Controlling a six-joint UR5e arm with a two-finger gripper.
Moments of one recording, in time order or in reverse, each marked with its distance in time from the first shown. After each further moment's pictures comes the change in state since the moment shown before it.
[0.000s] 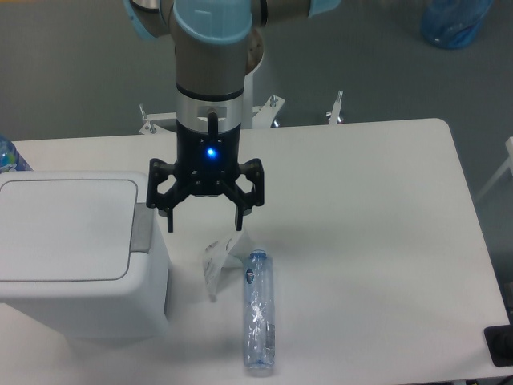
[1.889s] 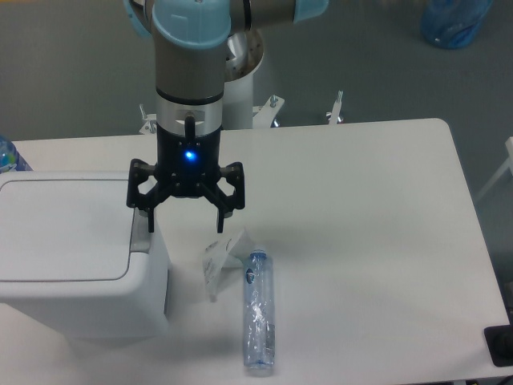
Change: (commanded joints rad) arm -0.023 -0.002 -0.005 0.000 0.002 -0.002
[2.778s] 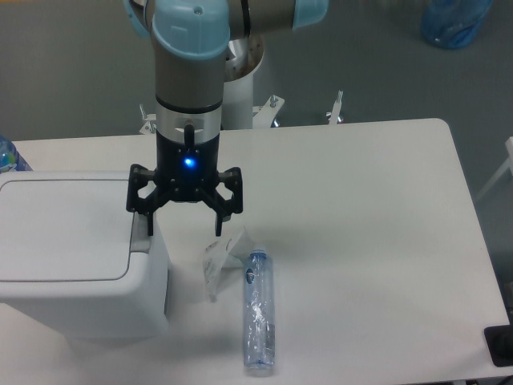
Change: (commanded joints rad) arm -0.017 -0.012 -0.011 0.000 0.000 -0.003
